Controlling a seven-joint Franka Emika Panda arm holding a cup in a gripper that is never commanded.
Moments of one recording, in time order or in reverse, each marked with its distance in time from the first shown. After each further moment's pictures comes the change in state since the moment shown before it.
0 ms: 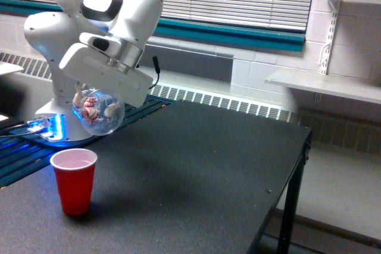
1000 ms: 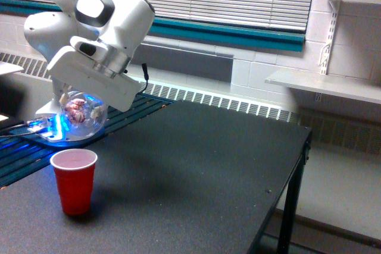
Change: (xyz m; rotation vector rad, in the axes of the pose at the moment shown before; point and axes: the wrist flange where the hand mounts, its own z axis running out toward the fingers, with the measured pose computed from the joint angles) arm -0.019 0.031 0.021 -0.088 -0.040 0.063
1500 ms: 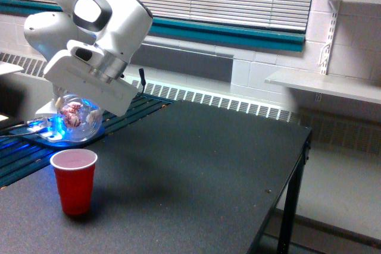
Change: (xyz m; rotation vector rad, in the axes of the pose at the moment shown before) arm 0.005 -0.004 0.012 -0.040 -0.018 0.000
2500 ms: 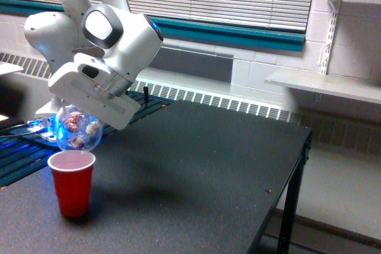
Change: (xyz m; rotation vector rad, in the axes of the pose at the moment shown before) arm -0.007 -0.024 0.021 -0.132 -0.036 -0.043
